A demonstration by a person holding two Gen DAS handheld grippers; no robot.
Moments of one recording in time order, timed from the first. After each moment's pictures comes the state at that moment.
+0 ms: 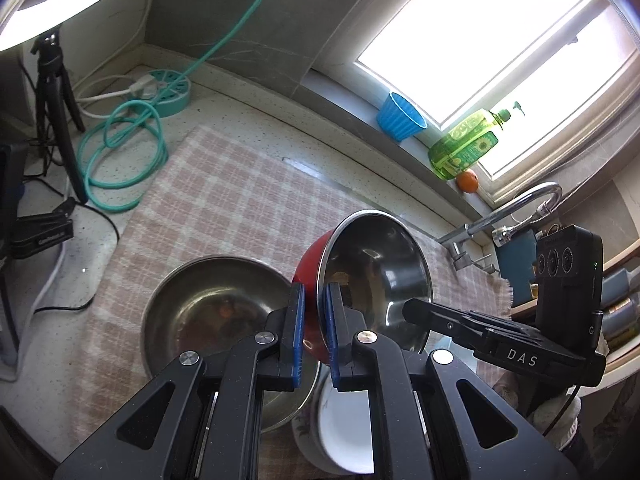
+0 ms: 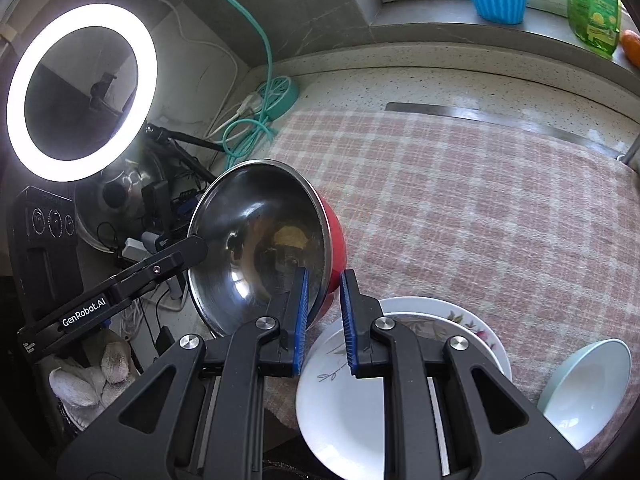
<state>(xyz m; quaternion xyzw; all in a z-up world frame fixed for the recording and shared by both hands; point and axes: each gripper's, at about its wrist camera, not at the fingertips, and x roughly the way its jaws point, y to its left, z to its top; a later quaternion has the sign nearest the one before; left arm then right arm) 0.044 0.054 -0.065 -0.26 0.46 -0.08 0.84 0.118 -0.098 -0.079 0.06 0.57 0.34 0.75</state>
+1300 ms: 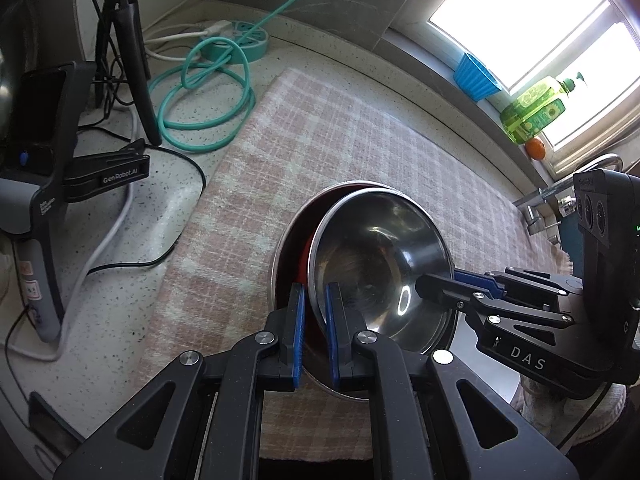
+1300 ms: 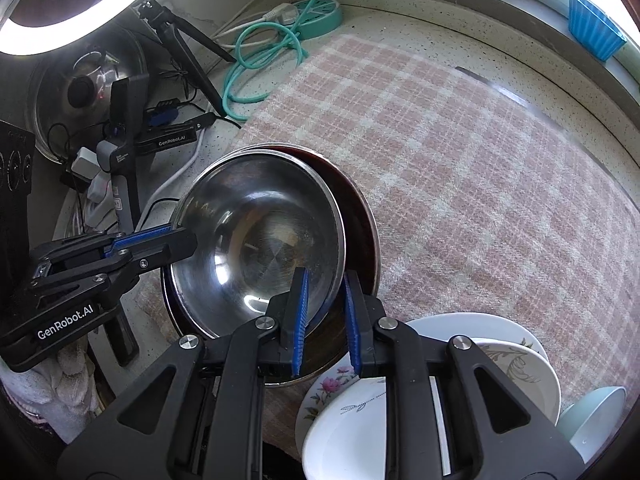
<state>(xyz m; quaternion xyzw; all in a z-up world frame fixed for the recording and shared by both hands) 0.016 0.094 -0.122 -0.21 0.54 -0.01 0.82 0.092 -0.002 -0.132 -0.11 0.59 0.34 0.72</state>
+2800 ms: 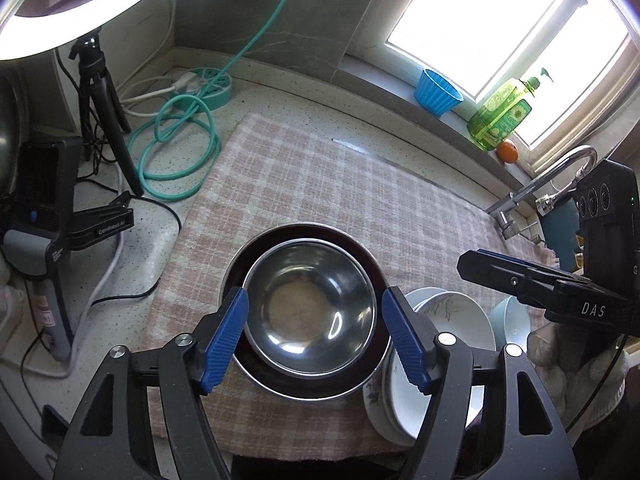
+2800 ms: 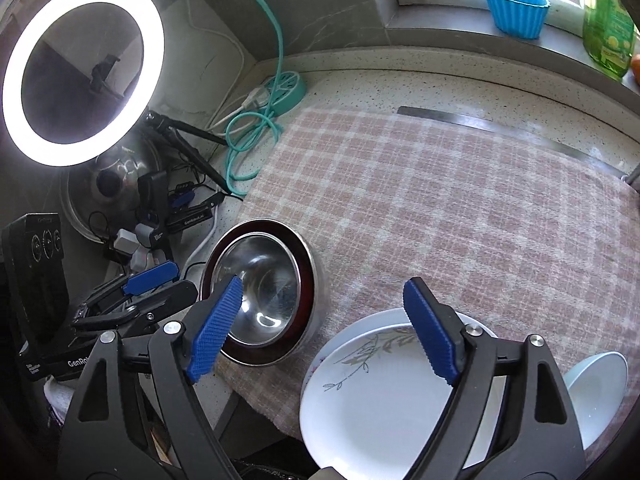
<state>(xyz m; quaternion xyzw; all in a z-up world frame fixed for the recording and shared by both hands) 0.021 0.064 -0.076 -0.18 0.50 -0.03 0.85 0.120 -0.098 -0.071 0.04 0.55 0.33 0.76</state>
